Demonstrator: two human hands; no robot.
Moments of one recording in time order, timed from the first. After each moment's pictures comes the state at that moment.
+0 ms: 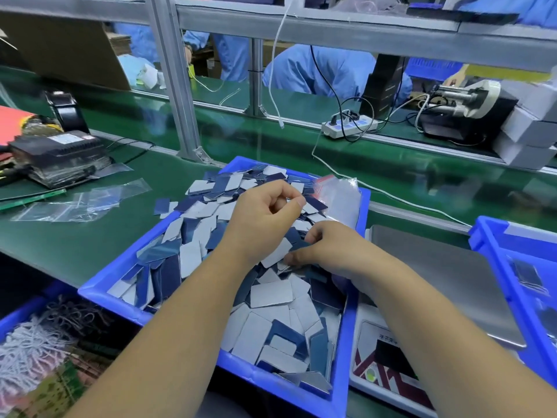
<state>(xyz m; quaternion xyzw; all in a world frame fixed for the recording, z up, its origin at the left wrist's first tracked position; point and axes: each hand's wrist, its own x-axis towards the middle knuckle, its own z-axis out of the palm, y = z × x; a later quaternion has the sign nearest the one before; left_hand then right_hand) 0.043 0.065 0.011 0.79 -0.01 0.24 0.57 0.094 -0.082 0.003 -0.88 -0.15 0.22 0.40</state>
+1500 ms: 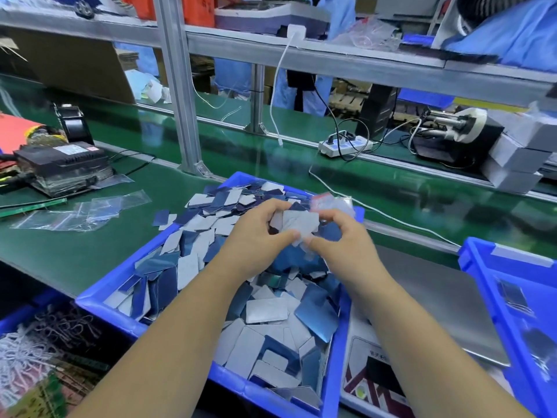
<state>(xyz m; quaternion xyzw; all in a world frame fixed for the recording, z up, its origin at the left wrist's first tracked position) 0.049 0.075 0.003 0.81 0.03 0.16 0.56 0.089 -0.092 0.009 -0.78 -0.18 0.05 0.60</state>
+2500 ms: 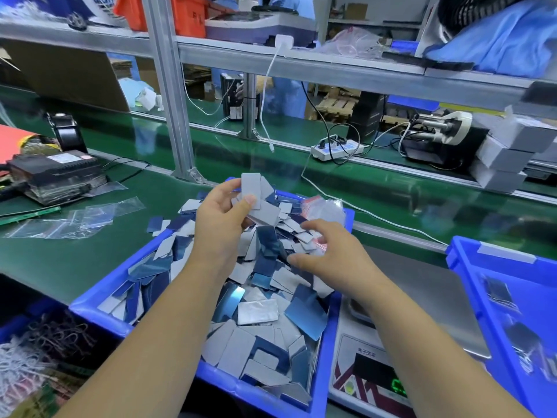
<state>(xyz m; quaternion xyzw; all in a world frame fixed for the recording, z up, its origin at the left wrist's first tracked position) 0.055 0.085 0.010 0.58 0.09 0.31 0.75 0.092 -0.110 0.013 -0.89 -0.24 0.06 0.39</state>
